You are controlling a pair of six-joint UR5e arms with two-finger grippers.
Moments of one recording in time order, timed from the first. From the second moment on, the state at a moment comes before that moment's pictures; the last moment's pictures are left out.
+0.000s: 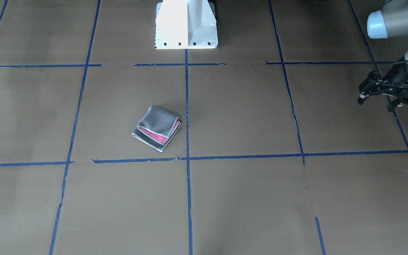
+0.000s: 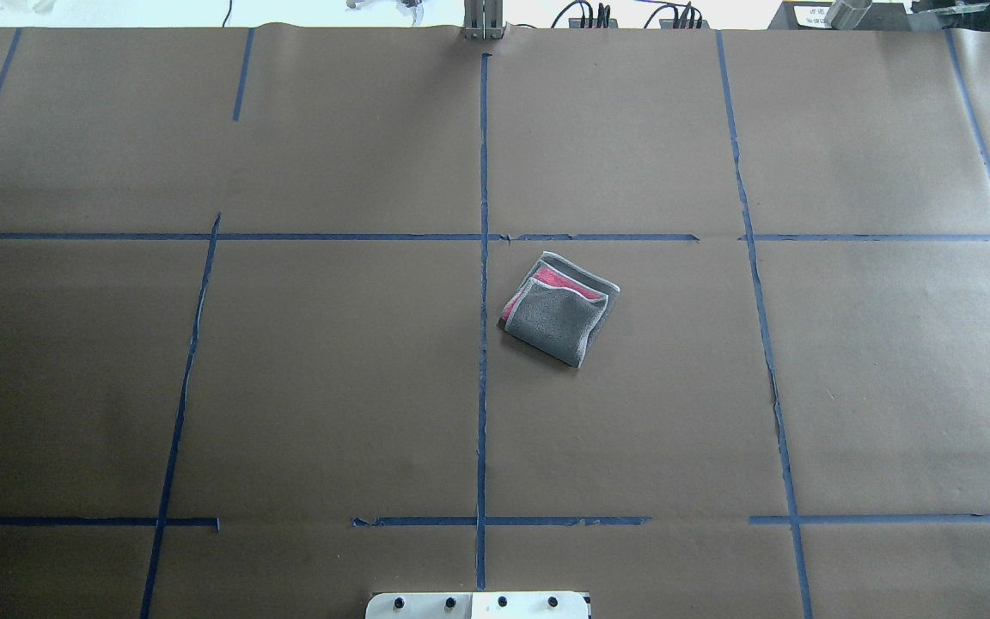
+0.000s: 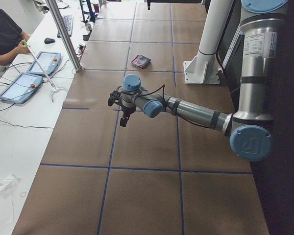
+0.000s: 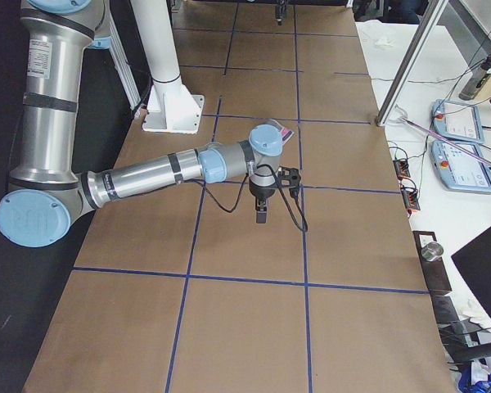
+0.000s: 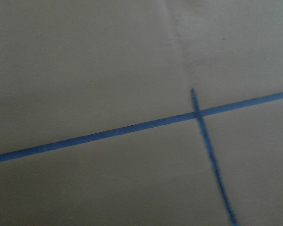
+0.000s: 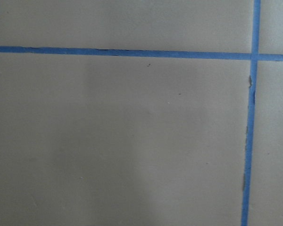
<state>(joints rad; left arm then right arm) -1.23 -1.52 -1.83 -1.89 -2.23 -0.26 1.31 -1.73 1.95 -1.56 2.32 0.31</state>
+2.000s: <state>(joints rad) -1.56 -1.48 -1.73 -1.36 -2.38 0.26 1.50 -1.80 1.83 -1.56 2.37 -0.01</state>
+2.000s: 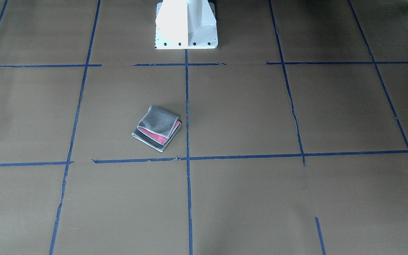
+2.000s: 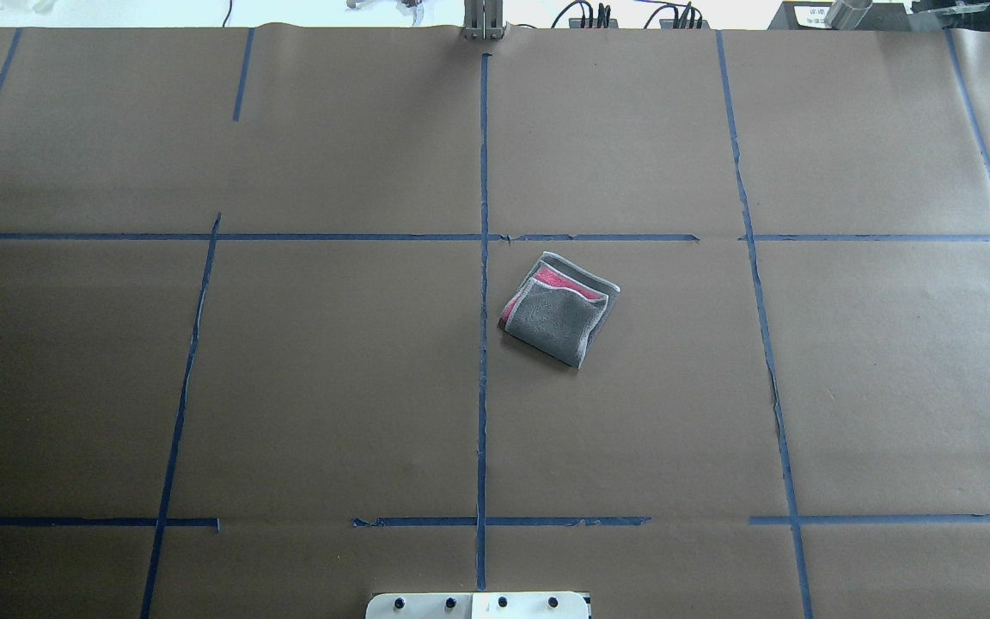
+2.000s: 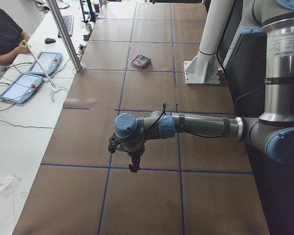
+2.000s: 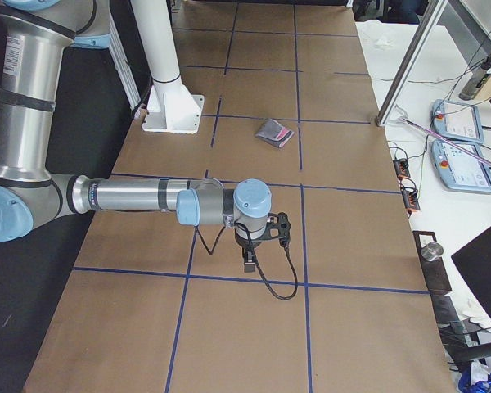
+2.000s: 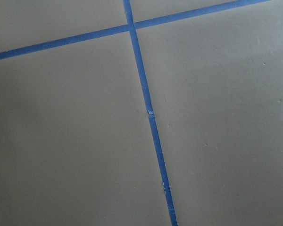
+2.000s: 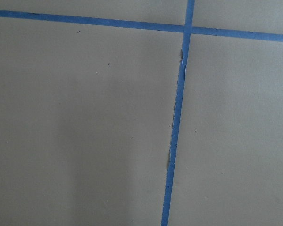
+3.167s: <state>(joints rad) -1.56 -1.50 -1.75 -1.37 -2.37 0.25 1.50 -1.82 1.84 -1.56 2.37 -0.02</state>
